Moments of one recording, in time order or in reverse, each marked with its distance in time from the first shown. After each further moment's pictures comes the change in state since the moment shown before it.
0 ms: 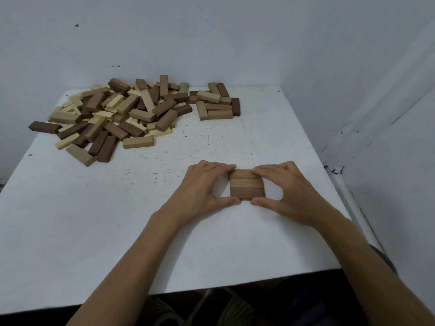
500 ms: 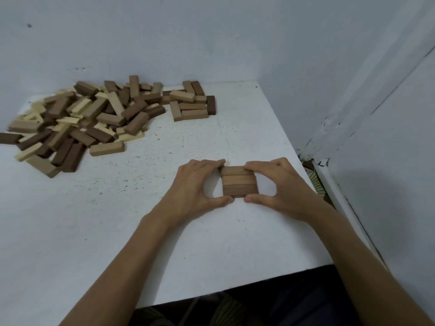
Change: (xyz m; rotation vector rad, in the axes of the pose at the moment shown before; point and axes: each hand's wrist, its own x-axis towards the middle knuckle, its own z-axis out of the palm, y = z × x) left_hand 0.028 0.014 0.032 -0.070 0.054 0.006; right_hand -0.012 0.034 -0.016 0.105 0.001 0.102
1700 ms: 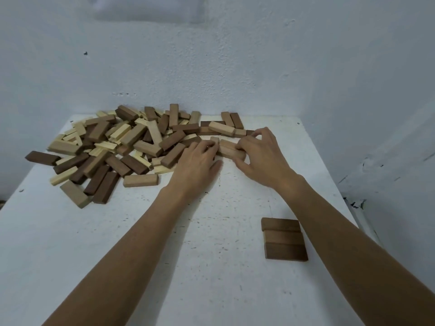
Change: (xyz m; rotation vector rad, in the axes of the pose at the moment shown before) left_hand 0.100 -0.091 -0.060 0.405 0.207 -0.046; right_hand 0.210 -0.030 0.030 -0.378 0.189 -0.217
